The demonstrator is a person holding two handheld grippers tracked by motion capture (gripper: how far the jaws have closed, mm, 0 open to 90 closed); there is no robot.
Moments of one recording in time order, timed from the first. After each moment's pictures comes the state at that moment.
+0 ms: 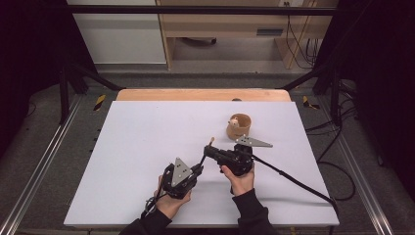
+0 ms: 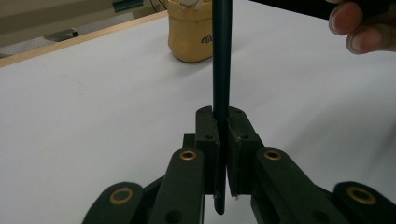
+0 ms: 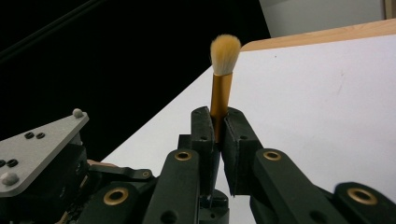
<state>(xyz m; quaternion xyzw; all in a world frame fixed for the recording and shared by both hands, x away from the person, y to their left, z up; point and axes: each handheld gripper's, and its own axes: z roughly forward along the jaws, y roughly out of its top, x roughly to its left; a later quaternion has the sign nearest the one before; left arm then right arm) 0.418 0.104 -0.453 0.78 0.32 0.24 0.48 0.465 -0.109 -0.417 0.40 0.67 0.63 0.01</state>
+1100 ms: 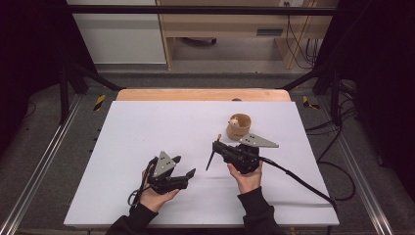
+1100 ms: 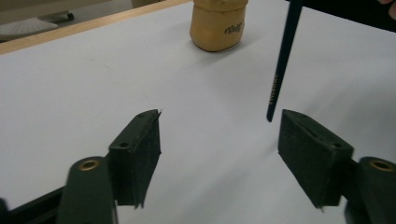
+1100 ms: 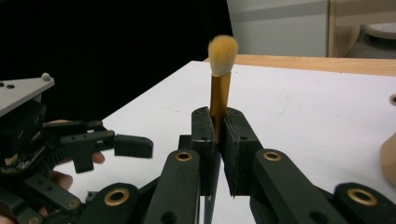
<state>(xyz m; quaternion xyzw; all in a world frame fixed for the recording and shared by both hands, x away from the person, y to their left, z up) 0.431 0.147 -0.439 0.79 0.34 0.21 0.47 0.462 -0.122 -0.404 0.38 0.69 0.60 0.12</state>
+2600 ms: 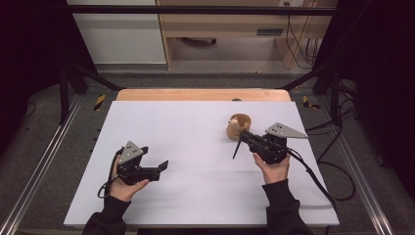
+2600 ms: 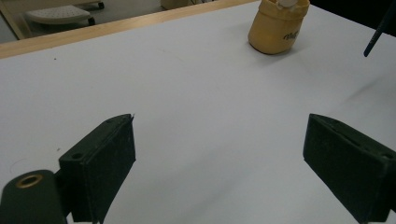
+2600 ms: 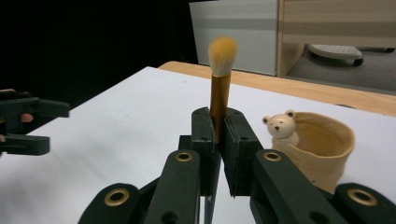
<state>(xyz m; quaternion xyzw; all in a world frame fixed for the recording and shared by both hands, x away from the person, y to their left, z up) 0.446 0.223 -0.418 0.76 0.39 0.22 0.47 0.469 -0.183 -0.371 0.40 0.70 0.57 0.19</state>
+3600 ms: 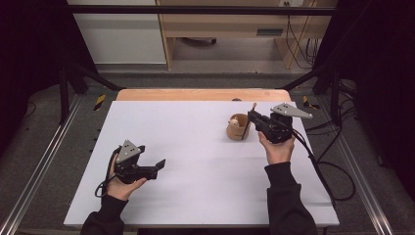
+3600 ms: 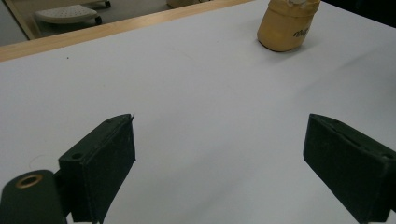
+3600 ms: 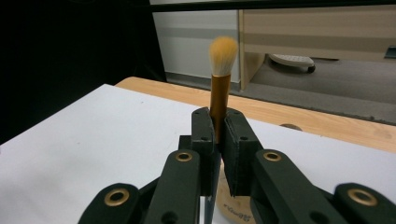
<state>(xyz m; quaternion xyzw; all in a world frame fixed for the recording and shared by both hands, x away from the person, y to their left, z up) 0.449 0.228 -0.417 0.76 0.40 0.22 0.46 0.509 -0.195 -0.343 0.43 0.68 0.54 0.25</state>
